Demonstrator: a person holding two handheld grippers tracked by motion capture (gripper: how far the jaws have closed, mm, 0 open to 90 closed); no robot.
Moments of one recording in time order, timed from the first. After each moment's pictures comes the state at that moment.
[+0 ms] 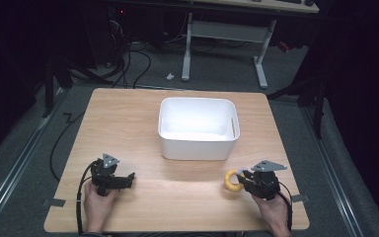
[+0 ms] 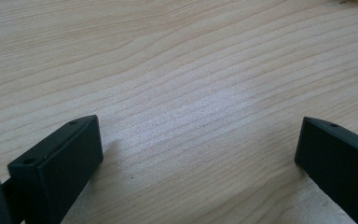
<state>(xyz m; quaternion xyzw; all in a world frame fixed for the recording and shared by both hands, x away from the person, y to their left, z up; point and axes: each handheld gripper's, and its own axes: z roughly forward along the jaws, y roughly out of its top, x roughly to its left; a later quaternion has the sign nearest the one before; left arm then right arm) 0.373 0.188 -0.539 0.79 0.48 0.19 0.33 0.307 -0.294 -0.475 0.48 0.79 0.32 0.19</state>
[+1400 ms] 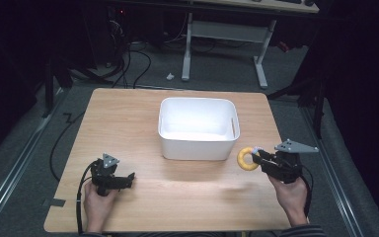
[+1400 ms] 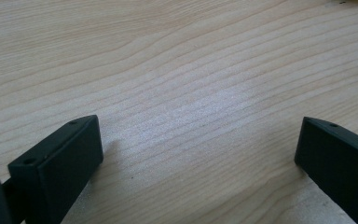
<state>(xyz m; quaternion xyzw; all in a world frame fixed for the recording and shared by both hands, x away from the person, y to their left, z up) 0.373 0.188 -0.539 0.79 0.48 0.19 0.33 0.319 -0.322 -0.398 0.49 0.76 0.38 0.22</state>
